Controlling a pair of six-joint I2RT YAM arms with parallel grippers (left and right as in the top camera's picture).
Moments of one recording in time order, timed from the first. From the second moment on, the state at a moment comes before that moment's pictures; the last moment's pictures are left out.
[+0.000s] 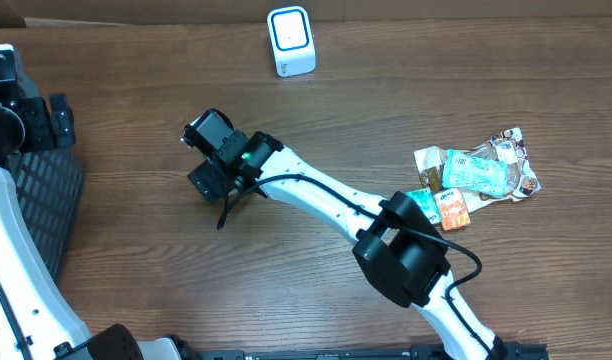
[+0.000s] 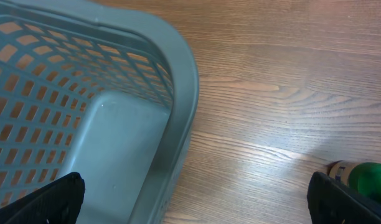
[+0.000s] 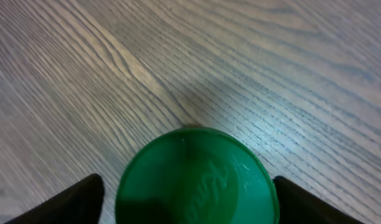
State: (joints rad) left arm 0.47 1.54 1.82 -1.18 0.02 0.27; right arm 0.90 2.32 1.99 -0.70 0.01 0.14
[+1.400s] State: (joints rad) left arm 0.47 1.54 1.82 -1.18 0.02 0.27; right arm 0.68 2.18 1.92 -1.23 -0.13 -0.21
